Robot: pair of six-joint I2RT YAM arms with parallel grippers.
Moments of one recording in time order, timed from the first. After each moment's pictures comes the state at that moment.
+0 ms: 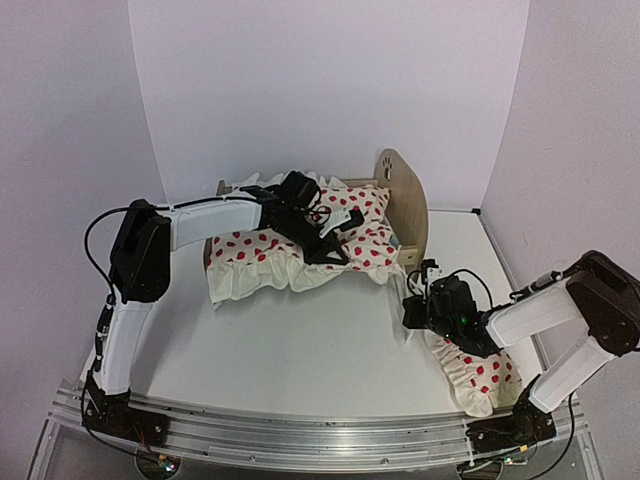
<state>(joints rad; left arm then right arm) -0.75 2.26 1.97 -0.54 0.56 0.52 0.69 1.55 0.44 0.52 0.26 0.53</state>
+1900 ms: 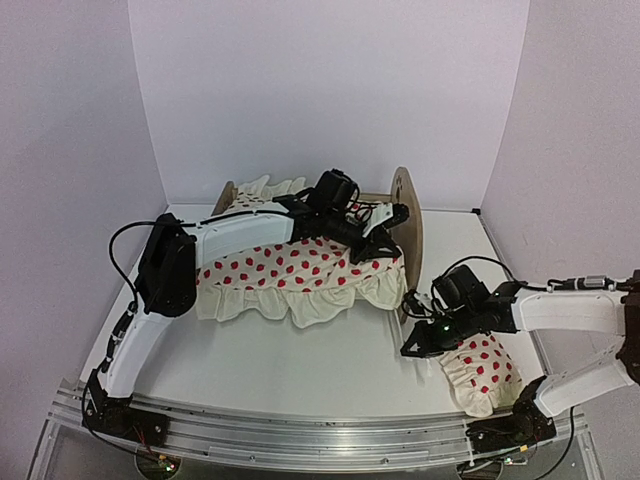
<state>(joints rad) -0.88 2.39 2.20 -0.31 0.69 0.48 0.69 1.30 0.61 -0.37 -0.33 0.46</state>
